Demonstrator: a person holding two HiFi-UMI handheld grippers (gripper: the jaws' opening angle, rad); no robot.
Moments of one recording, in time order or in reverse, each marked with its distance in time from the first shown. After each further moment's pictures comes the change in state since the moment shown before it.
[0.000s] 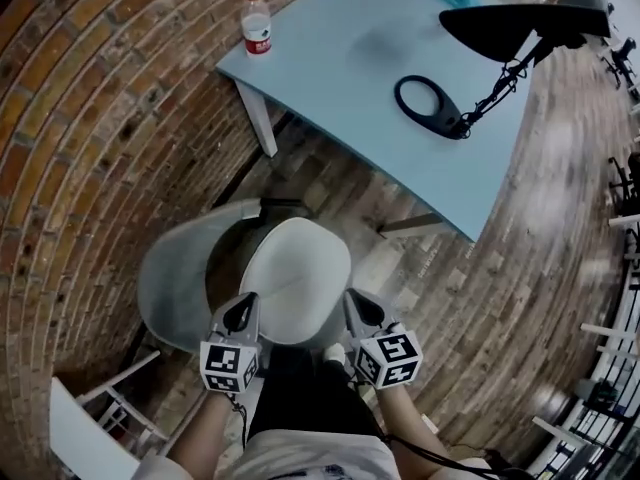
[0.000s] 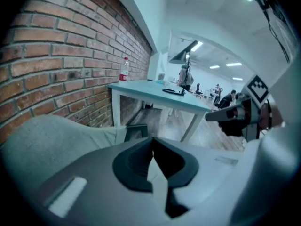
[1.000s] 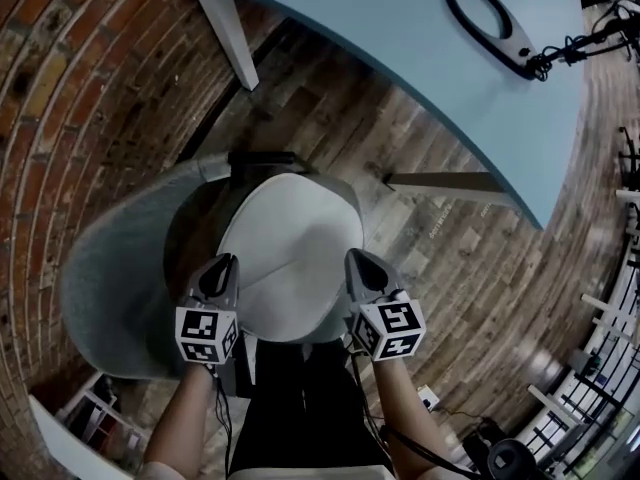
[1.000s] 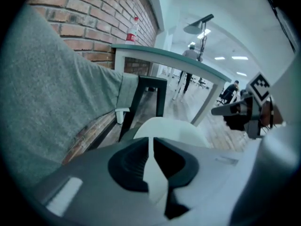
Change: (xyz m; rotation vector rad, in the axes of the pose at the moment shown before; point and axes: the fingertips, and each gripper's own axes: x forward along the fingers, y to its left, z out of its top) left arm 0.143 0.075 -0.145 -0.039 0.159 -0.012; right arm 0.140 -0.097 -0.121 0.038 0.082 -0.113
